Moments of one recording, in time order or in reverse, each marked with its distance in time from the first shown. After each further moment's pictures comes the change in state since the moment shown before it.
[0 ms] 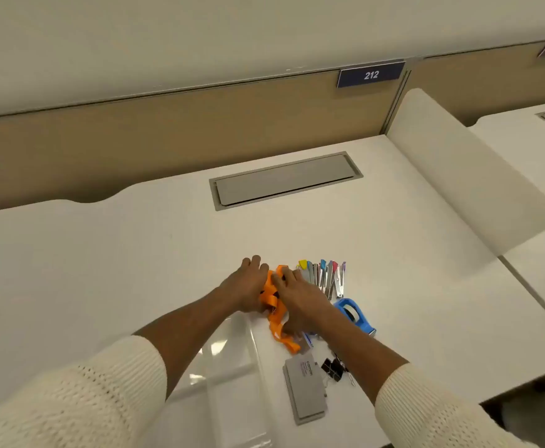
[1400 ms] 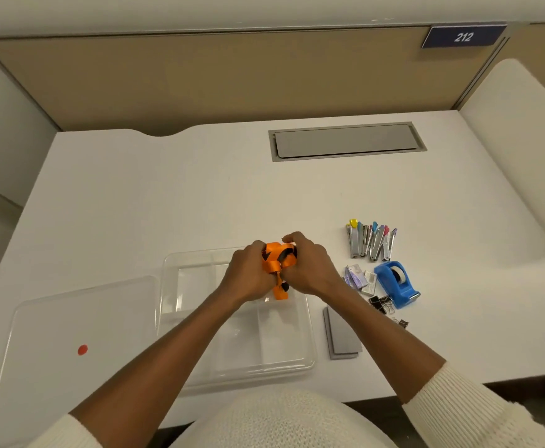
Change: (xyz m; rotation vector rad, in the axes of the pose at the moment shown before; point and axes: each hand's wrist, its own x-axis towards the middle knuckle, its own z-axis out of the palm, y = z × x) left_hand -0.177 0.002 0.005 -0.795 0.285 -0.453; right_hand -0.029 -0.133 -0.036 0.620 0.086 0.223
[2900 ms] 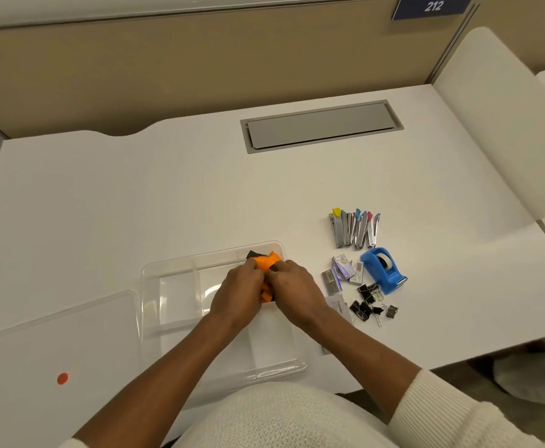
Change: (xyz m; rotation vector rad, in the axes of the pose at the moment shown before) left_hand 0.006 -0.028 0.038 0.422 -0.094 0.254; right_hand -0.018 0.029 0.039 -0.404 0.026 -0.267
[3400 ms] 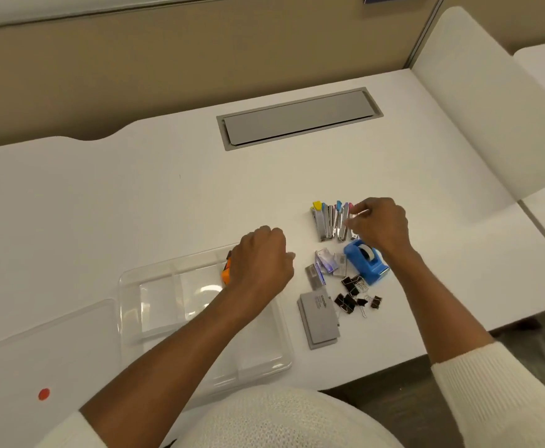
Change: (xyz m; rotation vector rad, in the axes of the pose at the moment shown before) left_hand 0.036 0.087 -0.031 0.088 0.195 -0.013; right_hand -0.010 0.148 -0.113 0.413 0.330 0.748
